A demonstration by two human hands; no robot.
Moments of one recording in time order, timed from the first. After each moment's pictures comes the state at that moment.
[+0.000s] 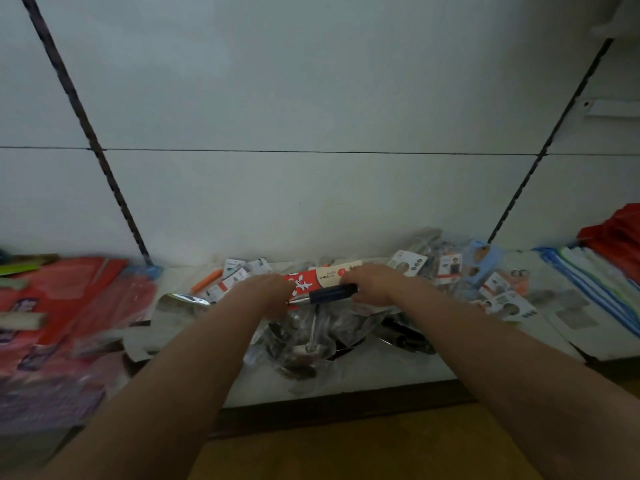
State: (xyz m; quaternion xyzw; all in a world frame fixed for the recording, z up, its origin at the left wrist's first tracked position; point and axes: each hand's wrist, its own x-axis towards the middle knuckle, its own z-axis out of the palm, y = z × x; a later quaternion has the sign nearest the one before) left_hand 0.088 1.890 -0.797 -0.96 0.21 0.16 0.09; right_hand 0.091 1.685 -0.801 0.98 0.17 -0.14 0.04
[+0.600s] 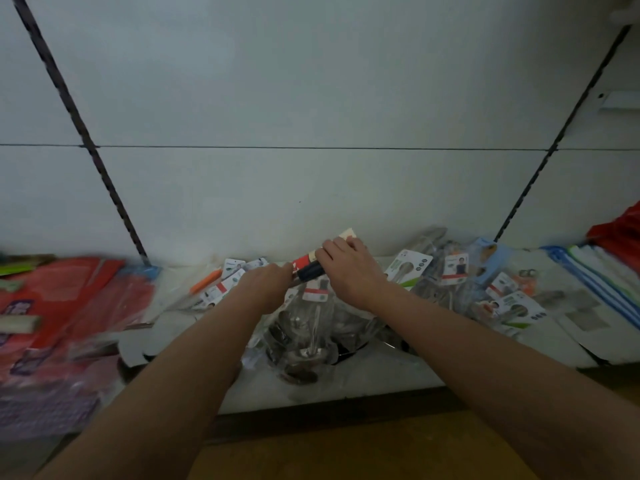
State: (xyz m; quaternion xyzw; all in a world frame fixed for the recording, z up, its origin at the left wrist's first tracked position) left_hand 0.096 1.889 -0.800 -0.98 0.17 0.05 0.05; right_hand 0.087 1.726 -0.797 0.95 0.24 0.15 0.10
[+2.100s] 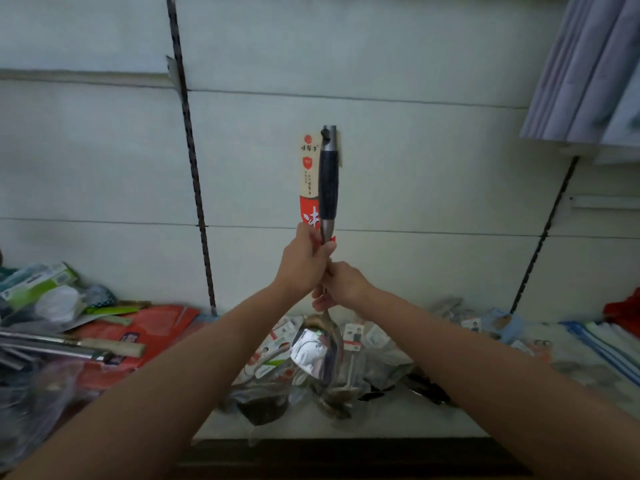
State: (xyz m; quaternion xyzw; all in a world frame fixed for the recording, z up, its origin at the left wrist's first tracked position) left_hand 0.005 1.916 -0.642 -0.83 0.11 -0.17 -0.51; right_hand -0.003 1.824 -0.650 0.84 0.05 -0.07 -0.53
